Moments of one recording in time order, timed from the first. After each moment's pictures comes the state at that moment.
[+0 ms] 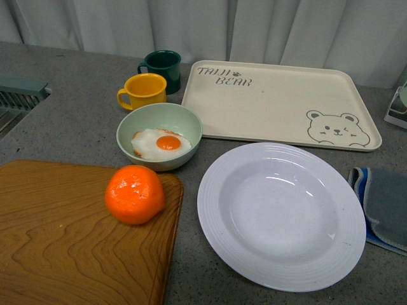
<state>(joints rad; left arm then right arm) 0.00 0.00 0.02 0.00 0.00 0.00 0.00 0.00 0.01 0.00 0.00 0.00</state>
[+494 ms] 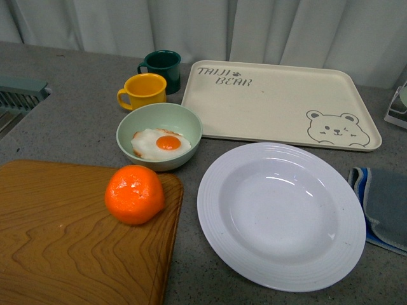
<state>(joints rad) 0.00 0.00 0.02 0.00 0.00 0.00 0.00 0.00 0.01 0.00 0.00 0.00</state>
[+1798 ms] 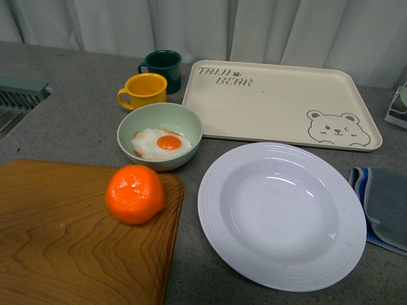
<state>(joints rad) -0.20 1.07 0.32 0.21 0.03 -0.27 0.00 0.00 0.01 0.00 0.00 0.00</state>
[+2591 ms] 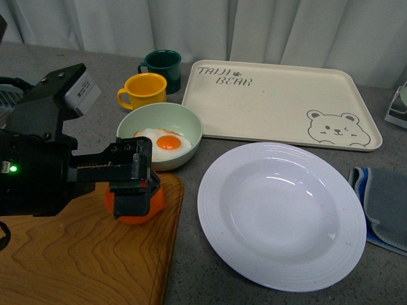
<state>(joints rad) -0.35 1.68 0.60 0.22 0.15 -0.29 0.00 0.00 0.01 0.00 0.00 0.00</state>
